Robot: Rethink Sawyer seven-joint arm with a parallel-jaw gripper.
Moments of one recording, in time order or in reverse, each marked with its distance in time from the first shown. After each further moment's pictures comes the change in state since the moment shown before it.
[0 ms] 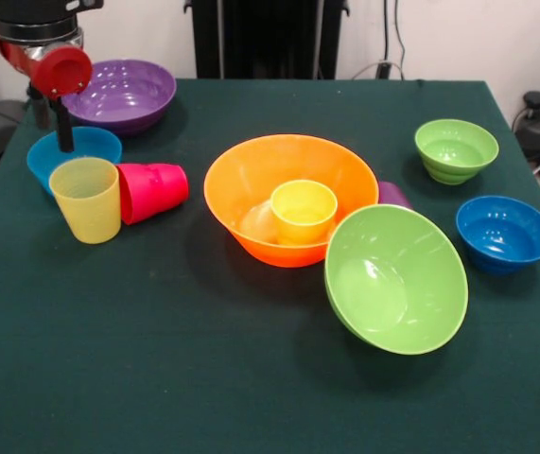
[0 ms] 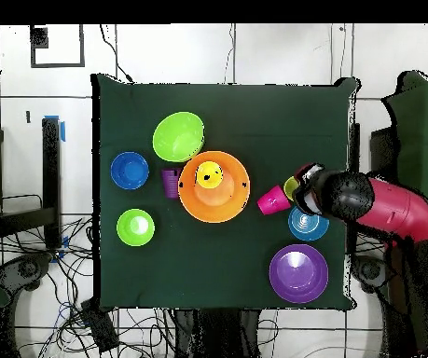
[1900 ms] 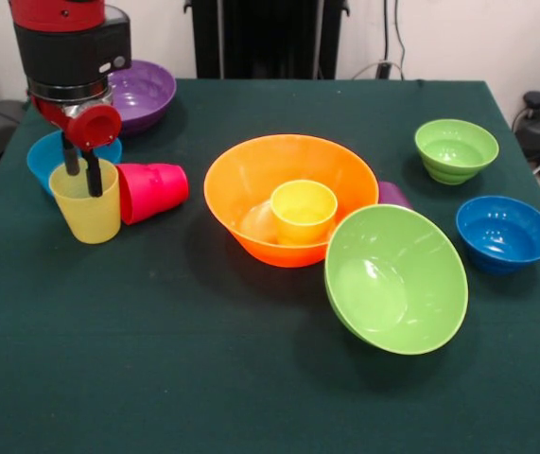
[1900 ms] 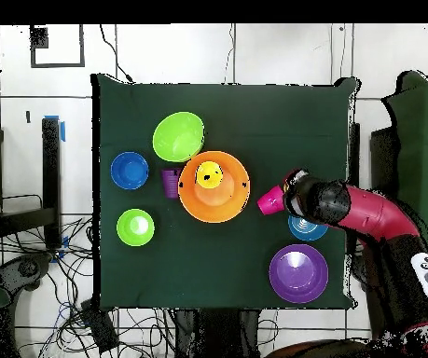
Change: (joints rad) arm 0.025 0.127 -0.042 -0.001 0.001 -0.159 0.000
